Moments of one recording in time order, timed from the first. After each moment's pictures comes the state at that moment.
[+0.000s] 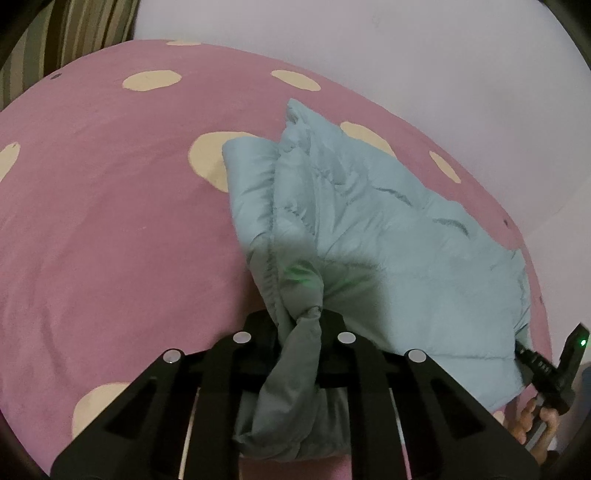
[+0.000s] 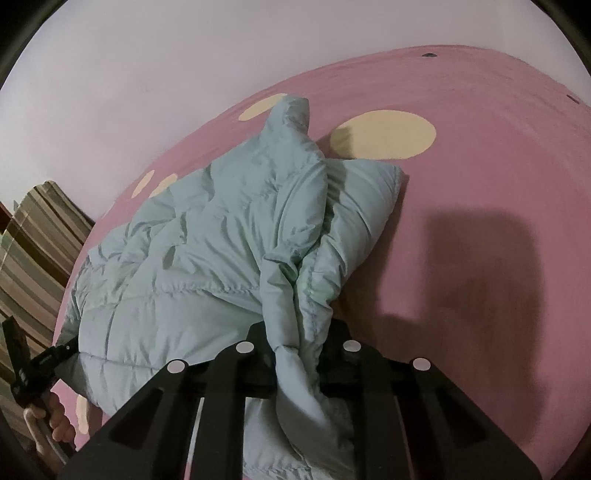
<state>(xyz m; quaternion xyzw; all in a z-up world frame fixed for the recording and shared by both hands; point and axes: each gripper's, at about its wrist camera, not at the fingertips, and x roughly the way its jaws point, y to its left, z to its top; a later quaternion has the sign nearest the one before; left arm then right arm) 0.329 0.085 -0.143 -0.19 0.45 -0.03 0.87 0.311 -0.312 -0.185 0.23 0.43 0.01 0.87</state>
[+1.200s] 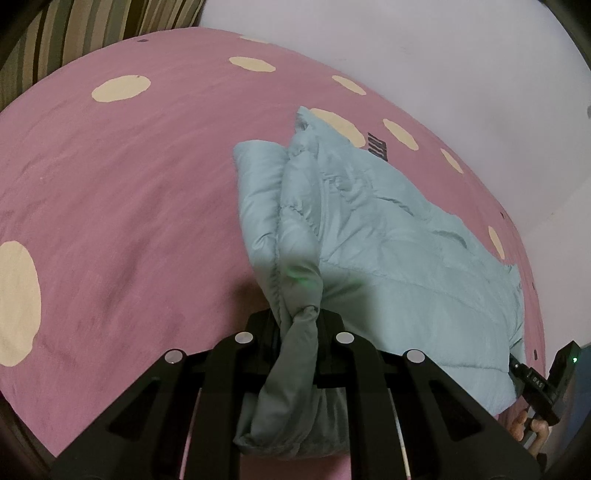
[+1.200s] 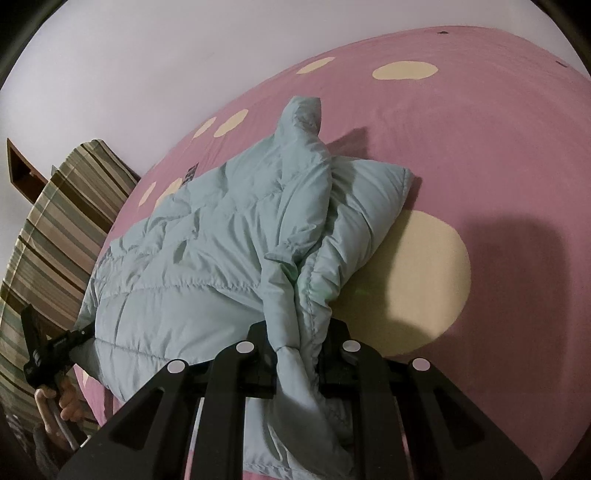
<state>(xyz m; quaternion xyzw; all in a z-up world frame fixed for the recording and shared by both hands) 0.168 0.168 -0.134 -0.21 0.46 0.00 0.86 0.206 -0.252 -0.188 0.23 0.45 0.08 0.86</state>
